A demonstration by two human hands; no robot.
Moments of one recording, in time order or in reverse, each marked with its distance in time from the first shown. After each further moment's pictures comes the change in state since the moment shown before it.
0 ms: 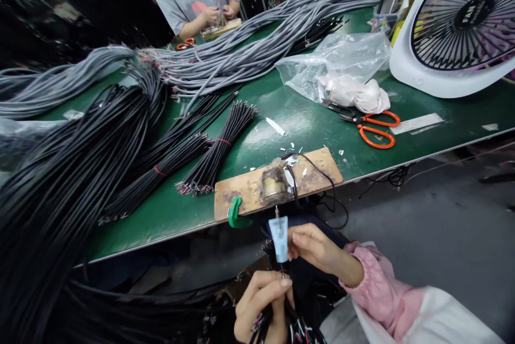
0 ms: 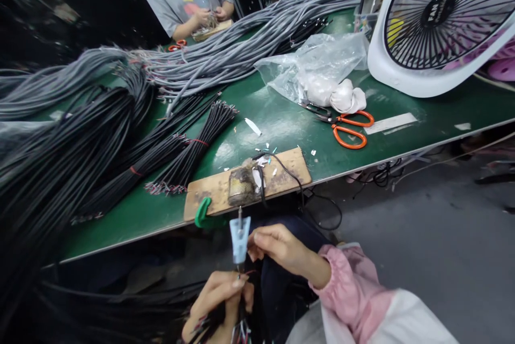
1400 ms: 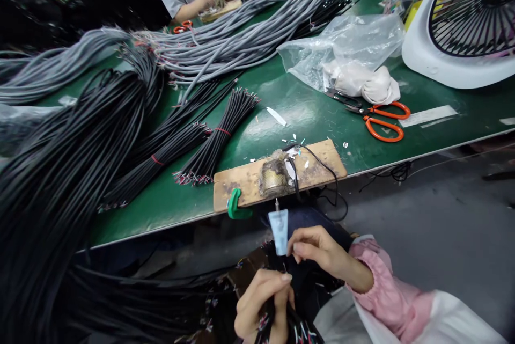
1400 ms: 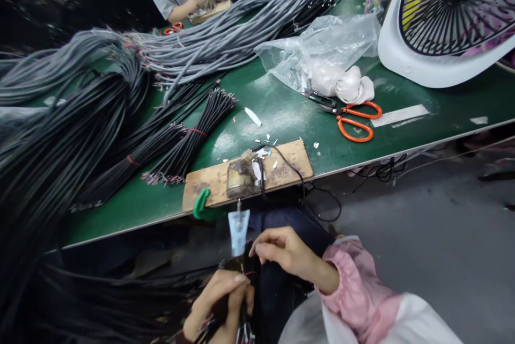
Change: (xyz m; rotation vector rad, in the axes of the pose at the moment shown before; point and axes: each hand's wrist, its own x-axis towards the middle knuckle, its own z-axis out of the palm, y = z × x) left_hand -0.014 0.005 -0.014 0.048 -0.051 -0.159; right_hand -0.026 -0.002 -0.005 -0.277 0.064 0.047
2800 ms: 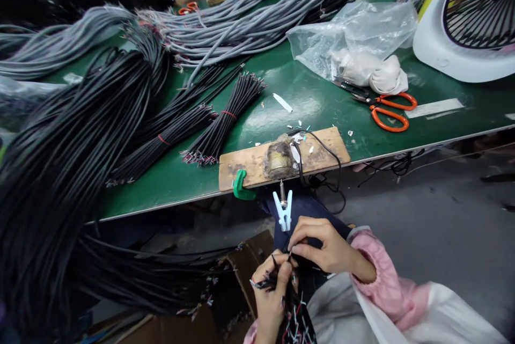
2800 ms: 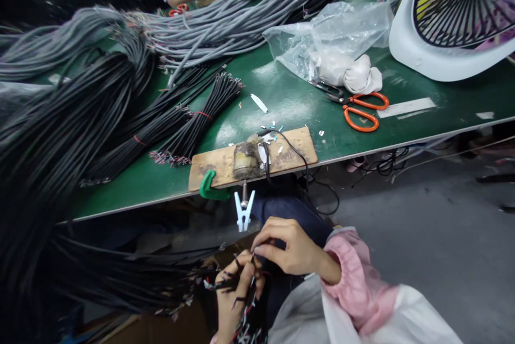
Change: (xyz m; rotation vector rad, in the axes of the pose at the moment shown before) left_hand -0.024 -0.027 -0.026 -0.102 -0.231 -0.587; right_hand -0.016 -0.021 0.007 -0.568 -0.048 -0.417
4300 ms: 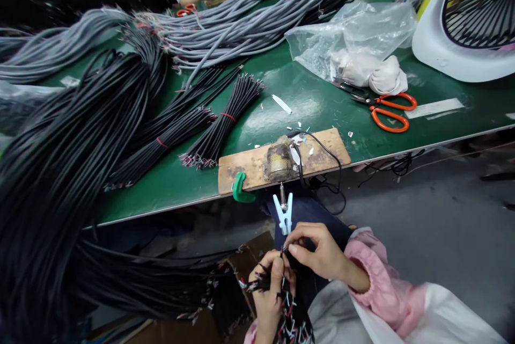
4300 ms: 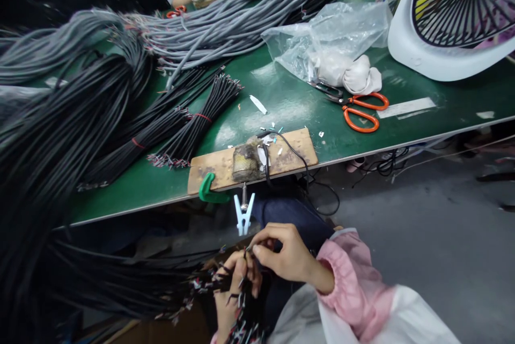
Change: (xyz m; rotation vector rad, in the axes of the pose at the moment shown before) left_hand 0.002 -0.012 0.005 -0.225 0.062 -0.030; right_hand -0.005 0.012 0.025 0.060 0.163 0.207
